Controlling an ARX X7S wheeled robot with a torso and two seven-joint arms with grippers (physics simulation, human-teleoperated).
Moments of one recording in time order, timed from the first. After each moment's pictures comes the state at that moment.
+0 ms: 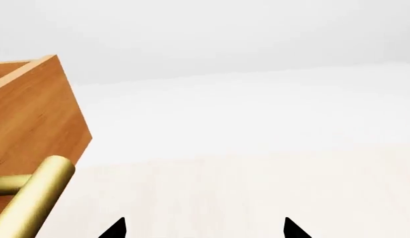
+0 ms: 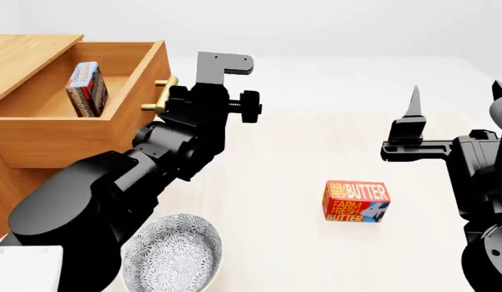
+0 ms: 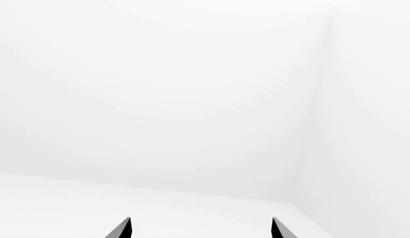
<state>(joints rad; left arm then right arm) -1.46 0.00 1.55 -1.09 -1.55 -0.15 -0.47 0.57 0.78 -0.05 -0.79 0.90 0.89 0.74</state>
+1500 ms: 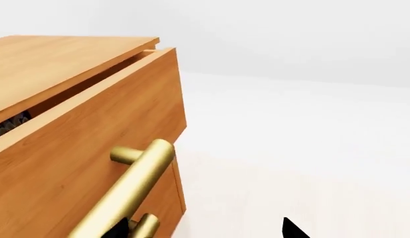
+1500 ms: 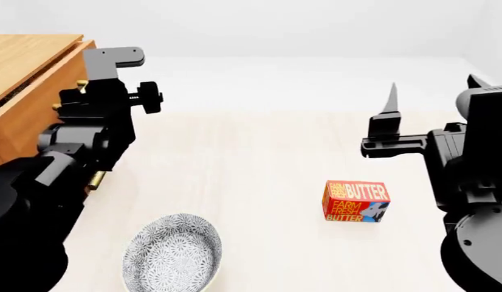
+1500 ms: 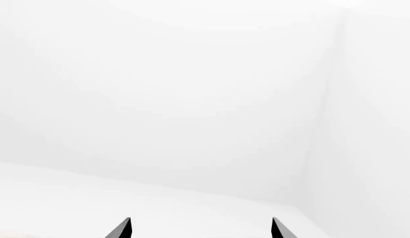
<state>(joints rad) -1.47 -0.22 1.48 -1.30 -1.50 -0.15 -0.43 0.68 0.74 -0.17 -0.78 0.91 0.96 0.78</state>
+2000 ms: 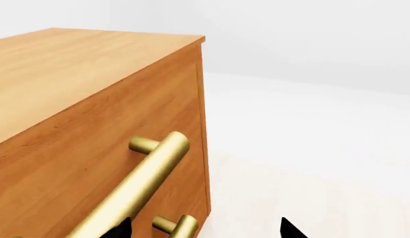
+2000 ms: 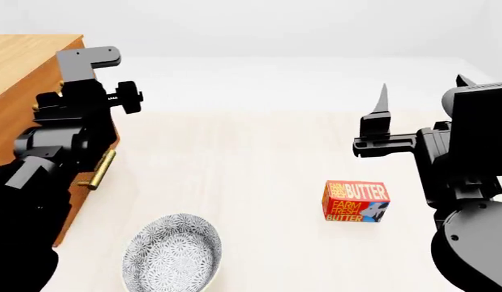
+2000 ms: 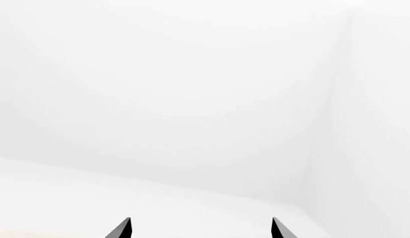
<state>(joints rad) -1.45 -0.29 1.26 -1.29 -1.31 -0.18 -0.43 0.71 0.71 -0.21 -0.76 0.89 0.97 0.79</state>
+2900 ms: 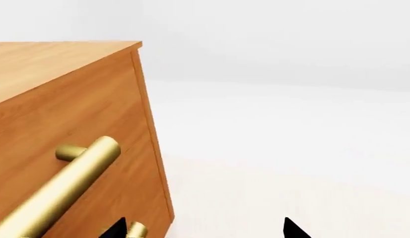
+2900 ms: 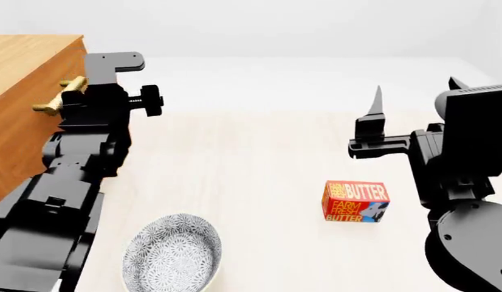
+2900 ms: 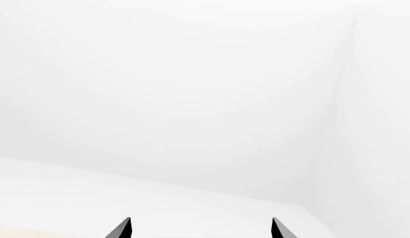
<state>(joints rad) -1.38 -0.19 0.45 -1.30 -0.45 -0.25 -0.25 0.70 0.71 -0.24 -0.74 0.87 0.93 0.77</state>
